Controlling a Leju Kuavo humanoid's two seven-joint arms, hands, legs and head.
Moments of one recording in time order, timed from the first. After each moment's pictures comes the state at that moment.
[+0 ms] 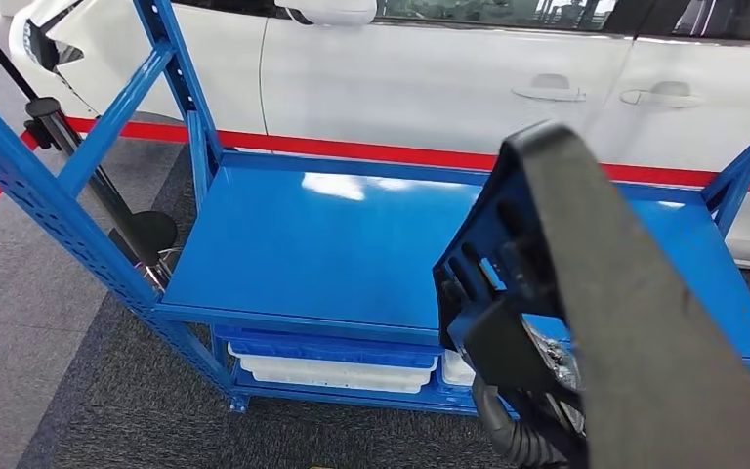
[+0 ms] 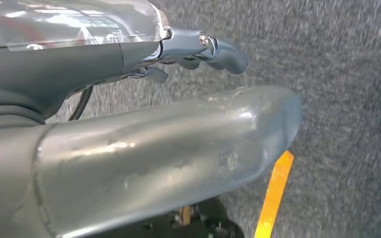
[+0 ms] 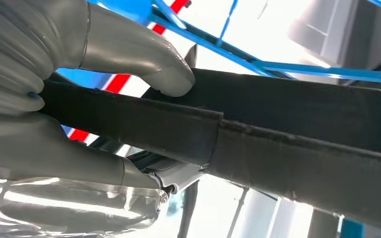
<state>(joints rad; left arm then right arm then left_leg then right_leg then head) -0.03 -0.20 1.03 -0.23 -0.88 0.13 -0.41 0.06 -0.29 0.60 -2.05 0.19 -0.60 -0.56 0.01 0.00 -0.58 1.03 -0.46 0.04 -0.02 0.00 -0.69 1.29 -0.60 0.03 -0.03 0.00</state>
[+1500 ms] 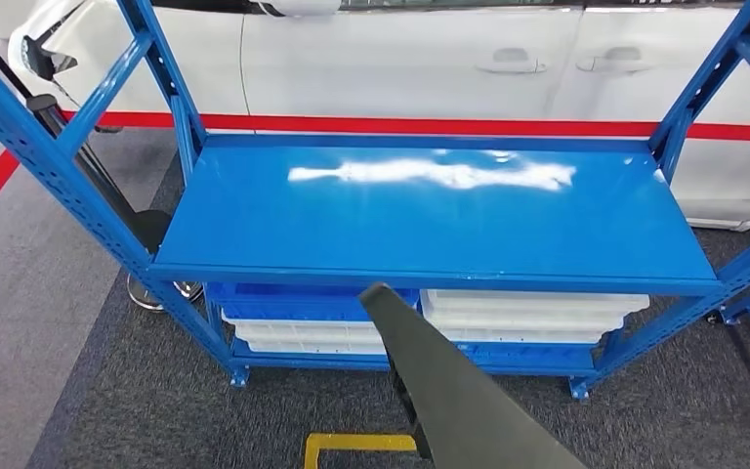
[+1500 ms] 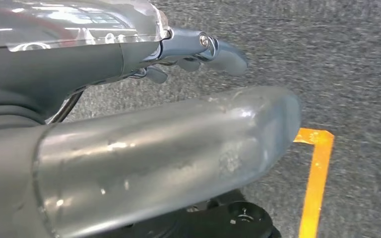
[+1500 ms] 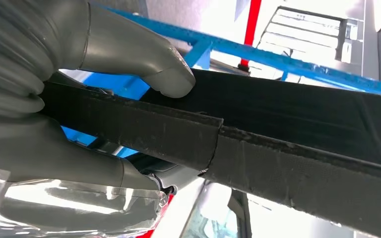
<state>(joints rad) -0.04 -0.22 1.08 -0.25 -0.97 0.15 -0.41 0.27 -0.29 0.59 -1.89 0.14 -0.34 -0.70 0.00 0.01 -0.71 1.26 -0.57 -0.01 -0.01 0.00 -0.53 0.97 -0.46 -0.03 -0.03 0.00</state>
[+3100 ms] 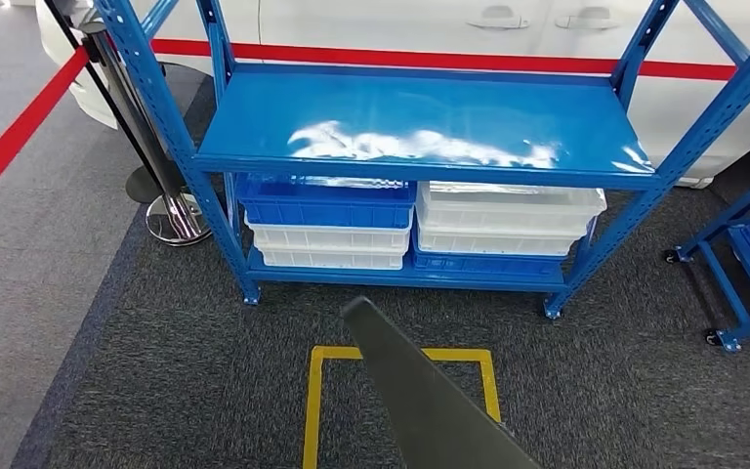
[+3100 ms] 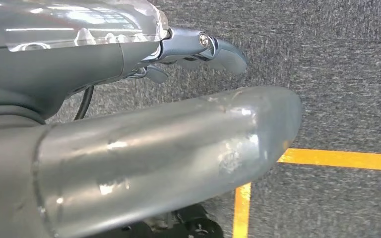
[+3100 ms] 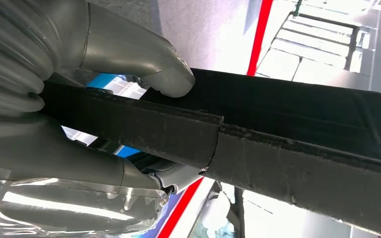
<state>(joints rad) -0.06 -0.20 1.07 -0.25 -1.03 0.16 -0.48 0.30 -0.28 0.57 -1.89 0.17 -0.34 -0.70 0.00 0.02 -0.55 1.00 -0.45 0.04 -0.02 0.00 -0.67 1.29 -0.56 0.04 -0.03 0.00</state>
